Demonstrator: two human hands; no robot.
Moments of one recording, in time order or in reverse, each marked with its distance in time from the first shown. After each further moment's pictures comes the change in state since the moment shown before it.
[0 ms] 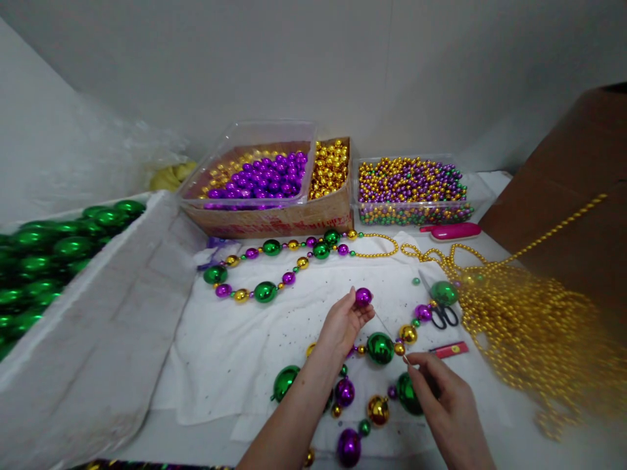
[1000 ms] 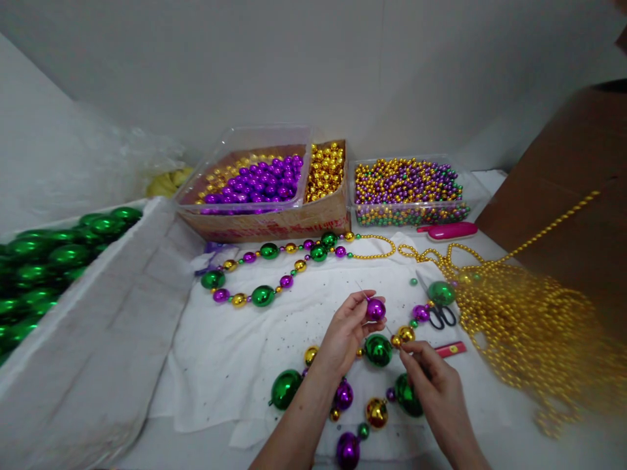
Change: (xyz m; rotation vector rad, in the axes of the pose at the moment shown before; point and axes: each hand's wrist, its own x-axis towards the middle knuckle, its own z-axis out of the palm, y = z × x) left_hand -0.033 0.002 0.009 0.187 -0.326 0.079; right_hand 0.016 0.002 0.009 0.248 0.039 0.073
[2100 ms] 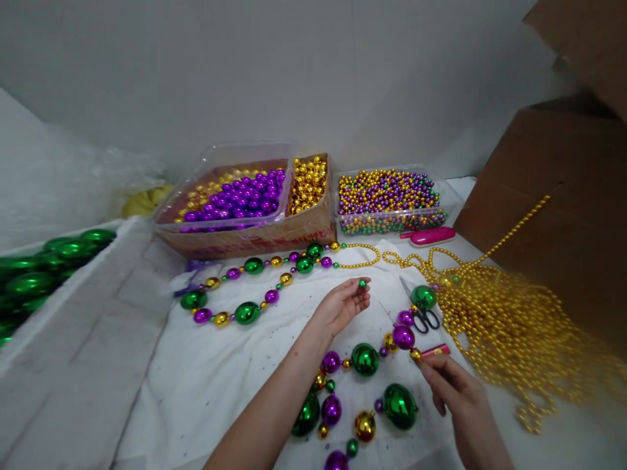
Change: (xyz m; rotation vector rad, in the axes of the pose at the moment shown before) left_hand 0.074 0.019 0.003 -0.009 -0.040 -0.181; right_hand -0.003 0.007 -0.044 0.273 0.107 0.145
